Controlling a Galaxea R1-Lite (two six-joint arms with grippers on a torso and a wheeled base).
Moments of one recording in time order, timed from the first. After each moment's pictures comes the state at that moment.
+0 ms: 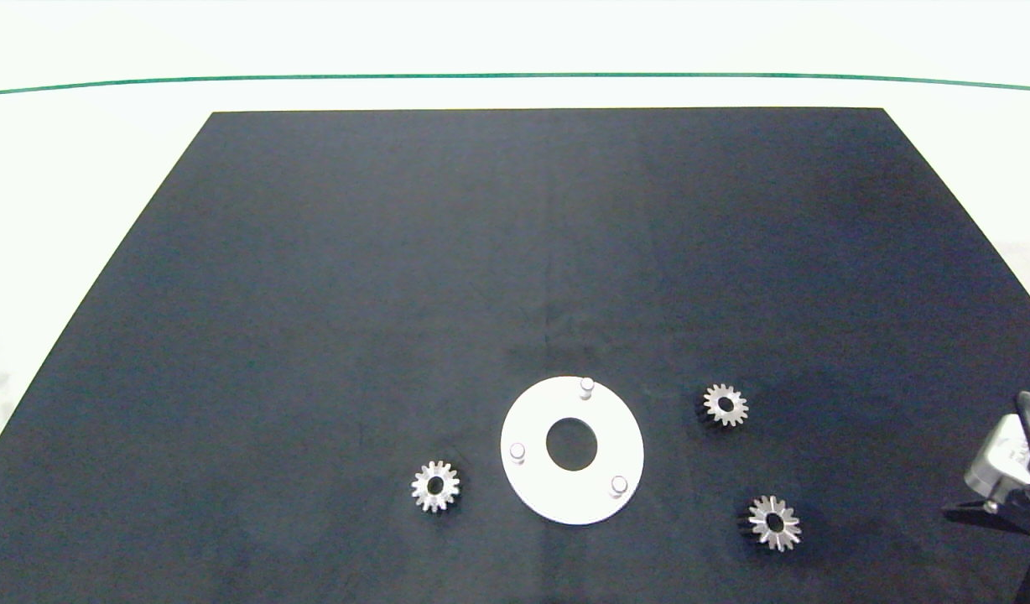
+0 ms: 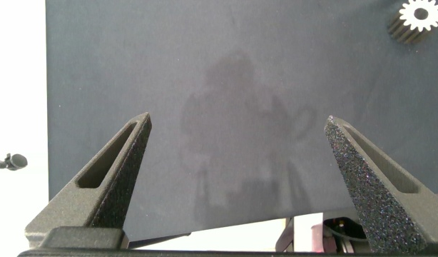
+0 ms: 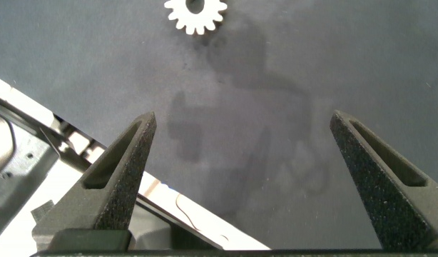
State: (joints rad) left arm -0.03 0.25 -0.35 0.31 -0.03 0.22; right arm 0.47 1.07 -0.67 0.42 -0.09 -0.26
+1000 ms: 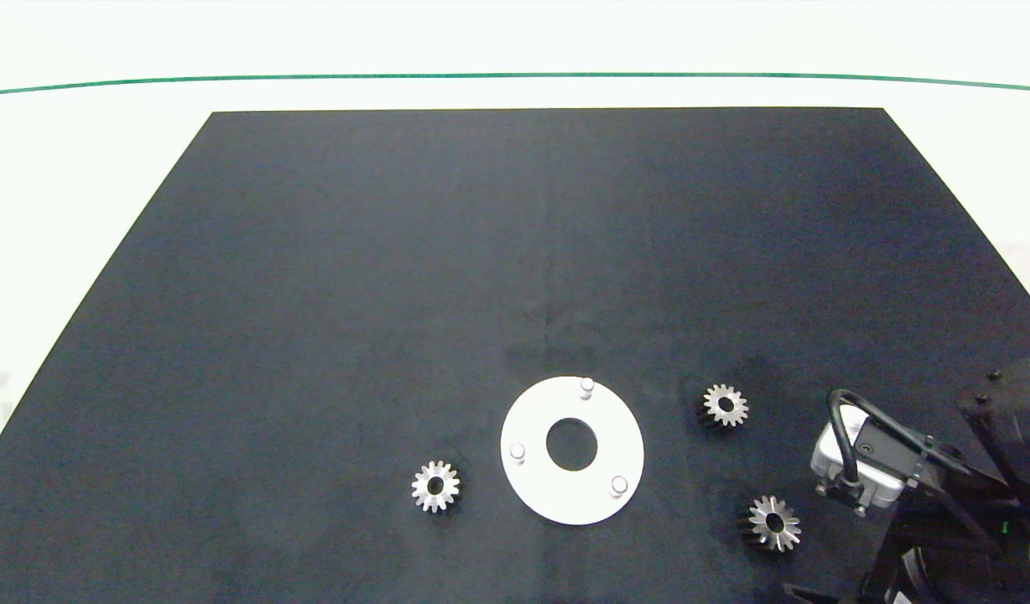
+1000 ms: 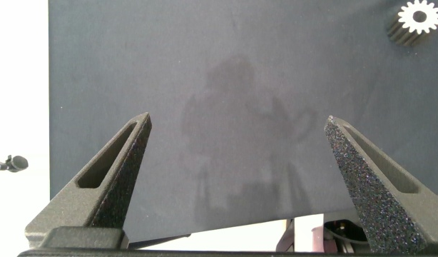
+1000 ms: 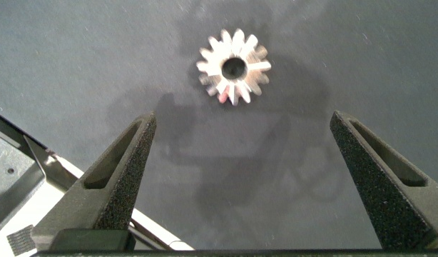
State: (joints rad) left arm -0.03 0.24 -0.35 0.31 -0.03 0.22; right arm 0.60 1.32 -0.70 0.28 -0.15 -0.27
